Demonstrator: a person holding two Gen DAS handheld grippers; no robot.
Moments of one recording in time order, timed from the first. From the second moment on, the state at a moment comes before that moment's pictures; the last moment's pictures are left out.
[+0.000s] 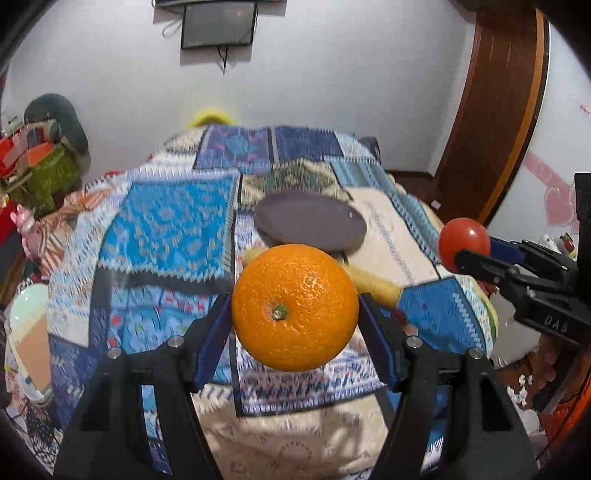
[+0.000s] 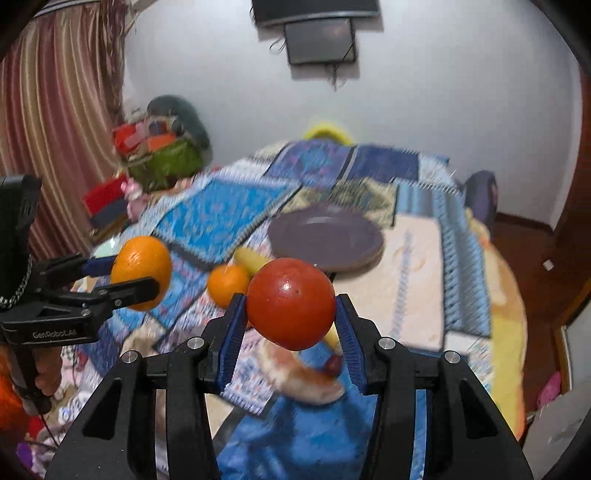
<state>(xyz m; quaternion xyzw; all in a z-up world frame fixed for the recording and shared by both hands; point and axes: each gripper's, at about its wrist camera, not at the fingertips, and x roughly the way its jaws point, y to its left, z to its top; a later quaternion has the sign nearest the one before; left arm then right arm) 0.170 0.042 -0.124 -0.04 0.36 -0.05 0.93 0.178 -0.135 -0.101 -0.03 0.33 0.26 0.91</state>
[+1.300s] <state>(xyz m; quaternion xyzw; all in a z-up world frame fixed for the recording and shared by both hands) 0.346 0.060 -0.138 -0.02 0.37 -0.02 0.93 0.316 -0.125 -0.099 -0.04 0.29 0.21 0.93</state>
